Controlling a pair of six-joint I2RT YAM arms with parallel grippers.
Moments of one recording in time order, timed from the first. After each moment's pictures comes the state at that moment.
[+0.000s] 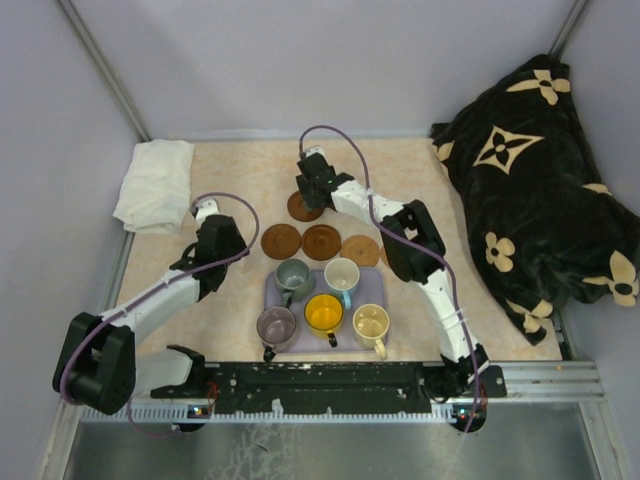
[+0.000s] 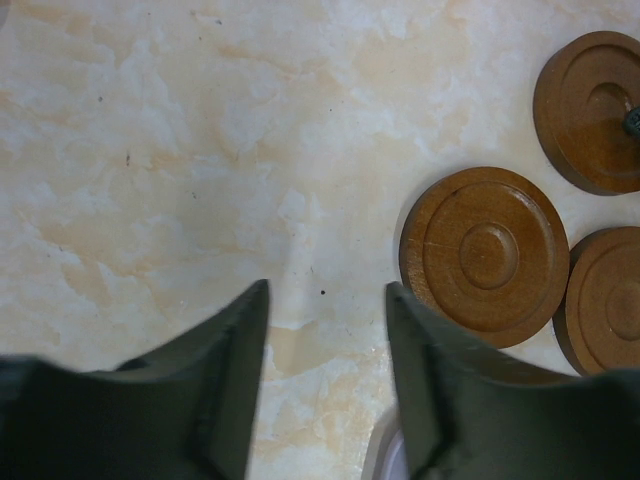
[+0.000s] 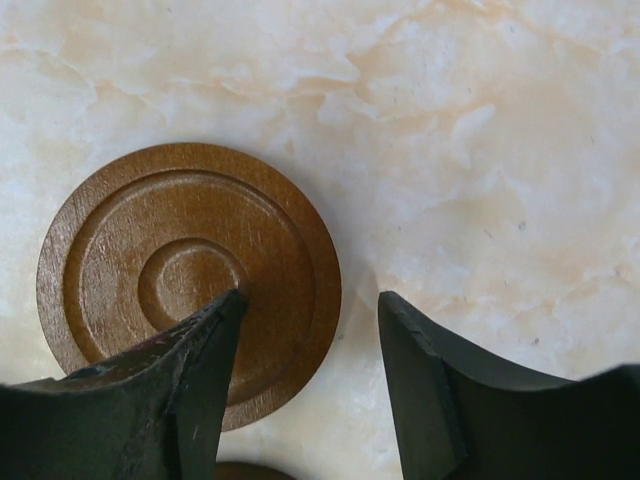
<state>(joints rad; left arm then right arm) -0.38 1.21 0.58 0.00 -0.41 -0.56 0.64 2.40 1.97 -0.41 0.29 0.18</state>
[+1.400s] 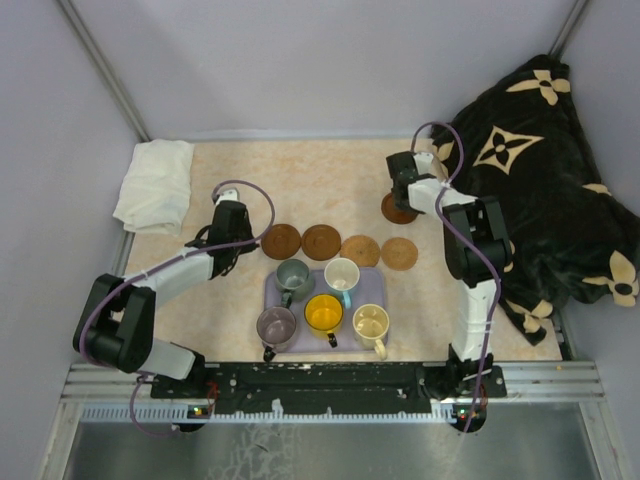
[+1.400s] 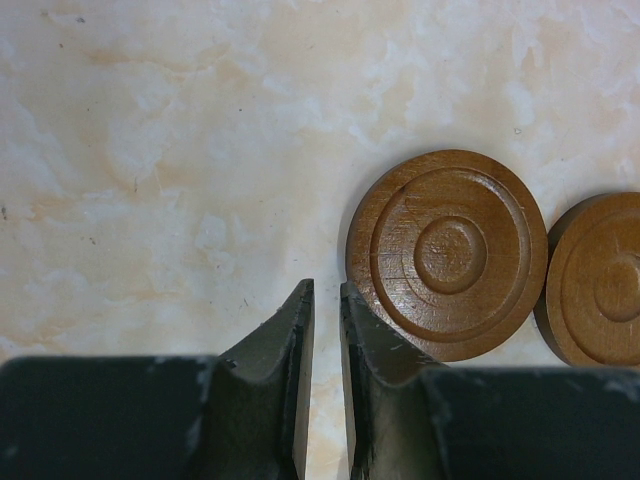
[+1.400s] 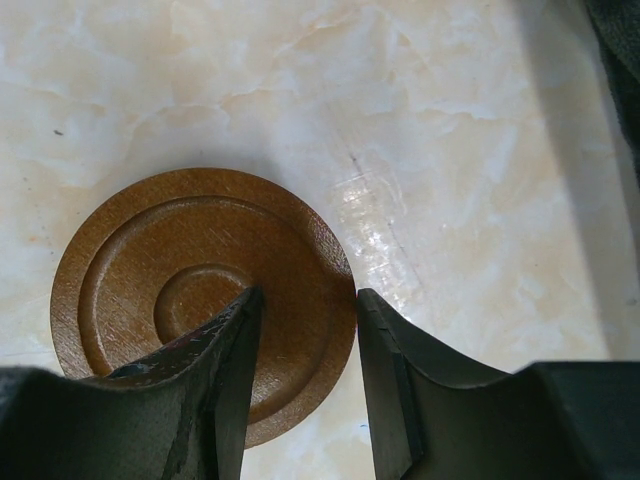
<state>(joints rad) -0.38 1.44 0.73 0.01 -0.27 -0.47 0.27 2.05 1.43 -0.37 0.51 0.43</state>
